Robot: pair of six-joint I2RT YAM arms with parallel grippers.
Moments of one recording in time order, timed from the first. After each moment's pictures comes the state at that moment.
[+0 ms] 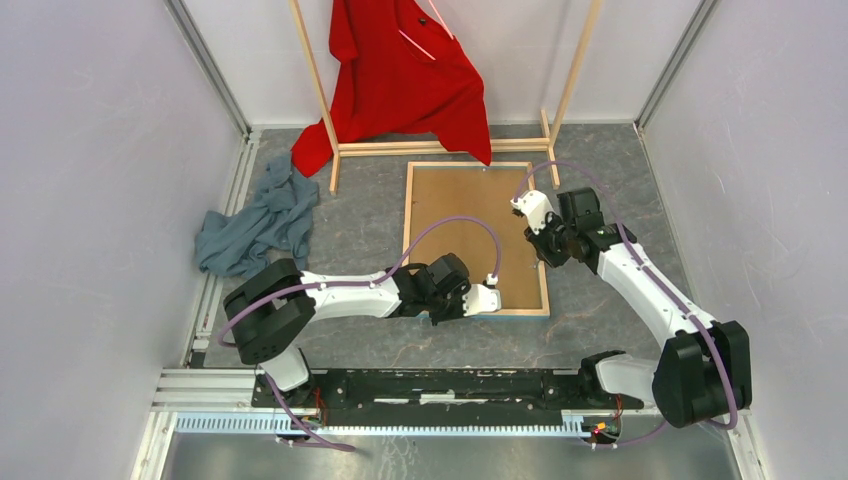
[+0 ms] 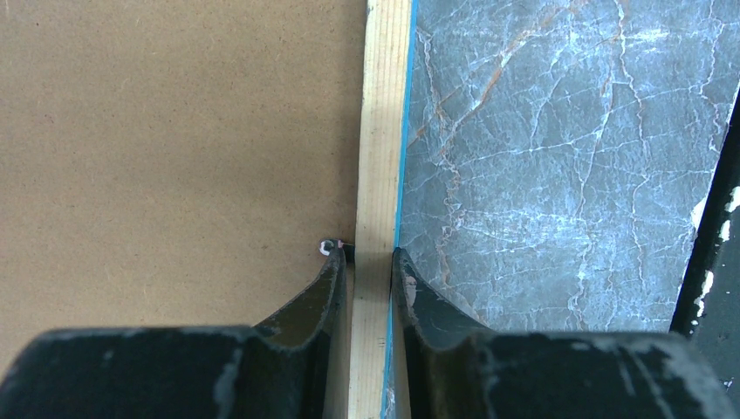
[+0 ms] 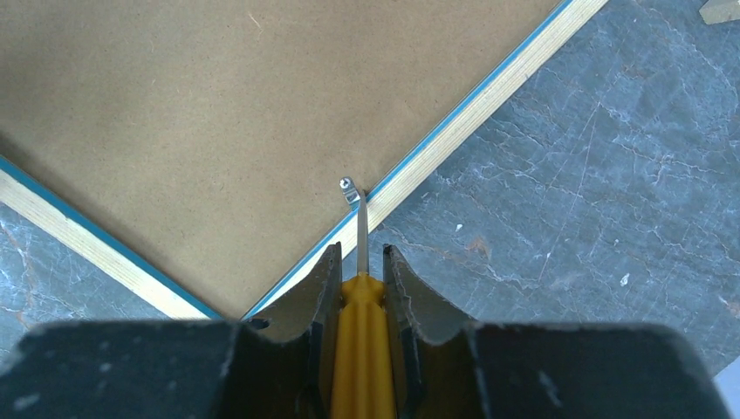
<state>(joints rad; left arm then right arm) -1.07 1.66 0.89 -0.16 0.14 0.47 0.26 1.23 0.85 -0.57 -0.18 -0.52</state>
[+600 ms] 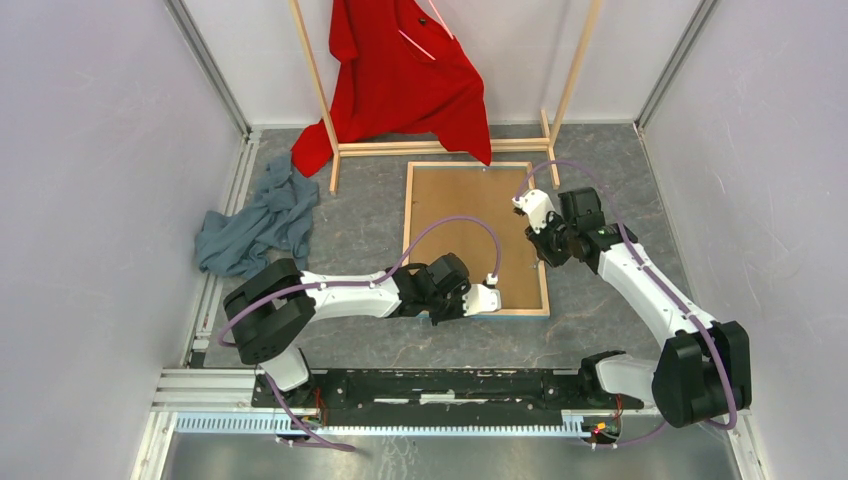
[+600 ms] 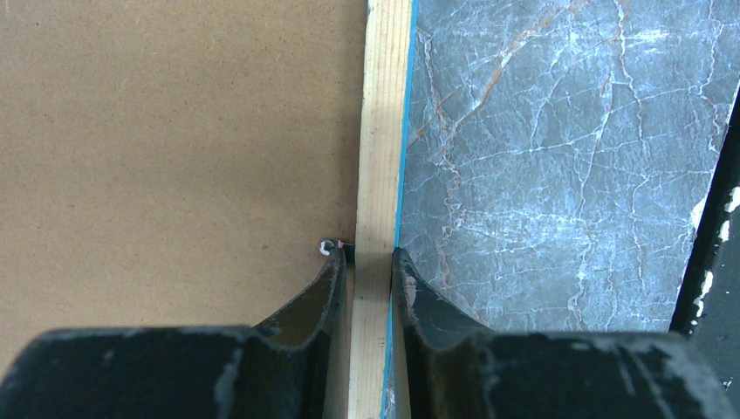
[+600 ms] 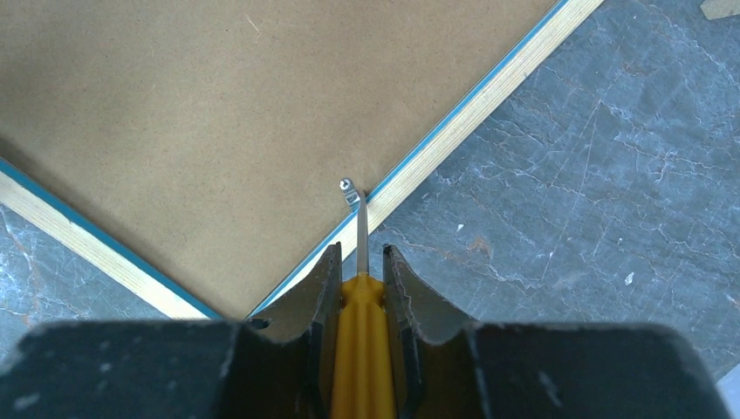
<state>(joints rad) -1.07 1.66 0.89 -0.16 0.14 0.46 0.25 1.23 0.85 -0.57 -0.19 -0.50</state>
